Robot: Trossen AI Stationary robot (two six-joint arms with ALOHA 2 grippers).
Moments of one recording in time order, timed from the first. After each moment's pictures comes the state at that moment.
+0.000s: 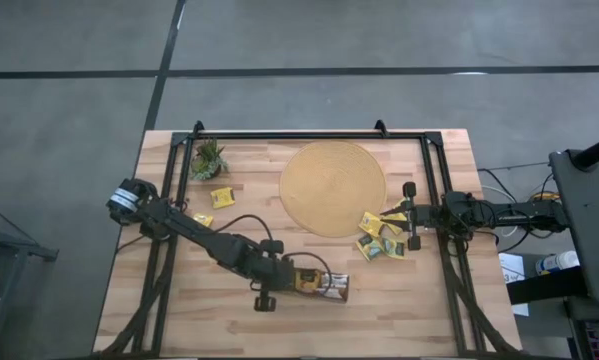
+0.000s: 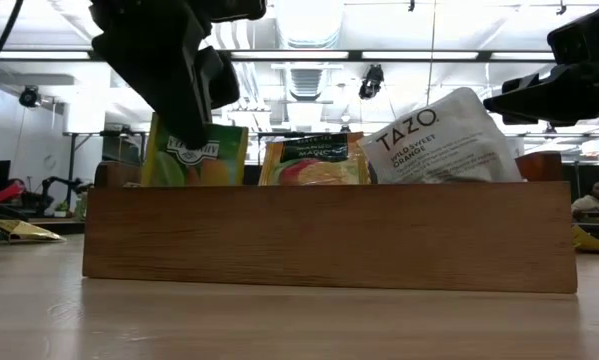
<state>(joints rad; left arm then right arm) -0.41 1.72 1.22 -0.52 -0.04 -0.36 0.02 0.11 0.01 0.01 0.00 -0.21</state>
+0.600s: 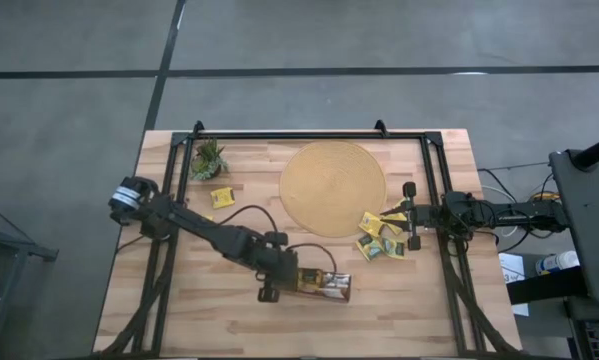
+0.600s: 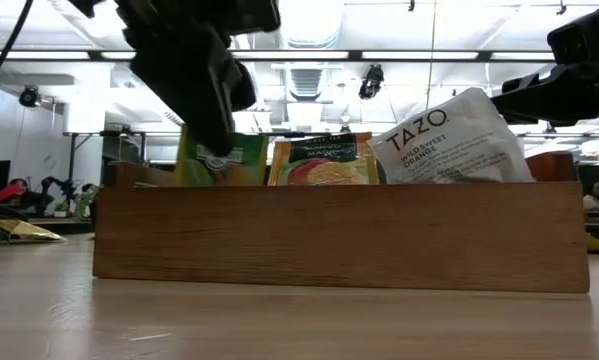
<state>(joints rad) -0.35 1.72 1.22 -0.52 -0.03 -0.26 0.02 0.11 0.01 0.01 0.00 -0.21</state>
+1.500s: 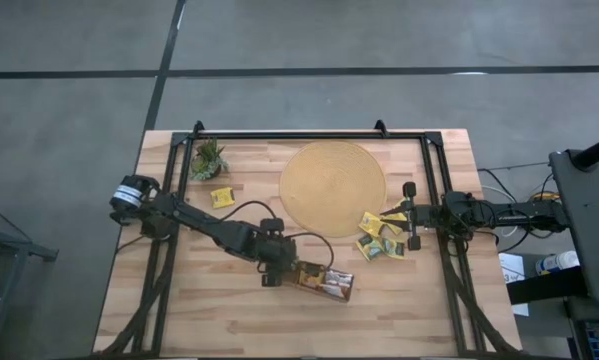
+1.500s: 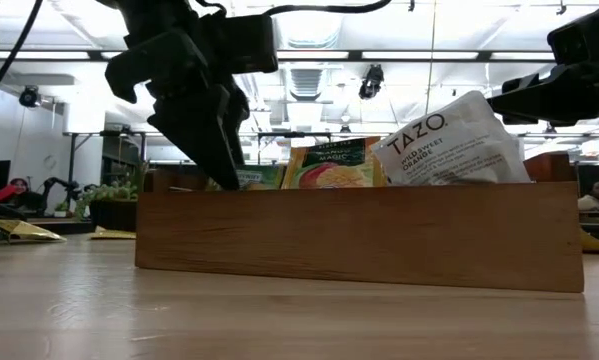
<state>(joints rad) -0.30 1.72 1.15 -0.52 -0.23 -0.23 0.02 0.11 0.01 0.01 0.00 -0.21</state>
